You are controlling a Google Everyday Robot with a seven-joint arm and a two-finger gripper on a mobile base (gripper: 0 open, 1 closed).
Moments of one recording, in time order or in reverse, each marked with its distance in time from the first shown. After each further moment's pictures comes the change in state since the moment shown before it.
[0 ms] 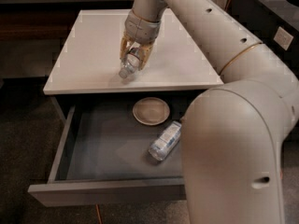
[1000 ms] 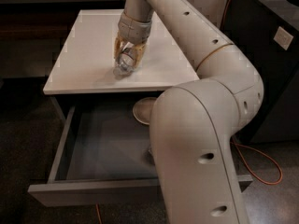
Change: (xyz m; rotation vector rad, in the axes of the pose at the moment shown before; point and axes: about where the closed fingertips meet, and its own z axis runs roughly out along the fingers) arm 0.024 -0.019 0.023 -0.038 -0.012 0.014
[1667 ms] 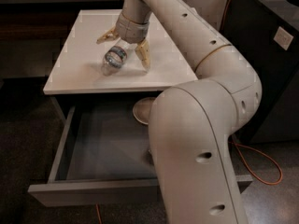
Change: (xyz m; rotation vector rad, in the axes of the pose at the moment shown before) arm 0.011 -0.016 0.008 0.050 0.032 -0.001
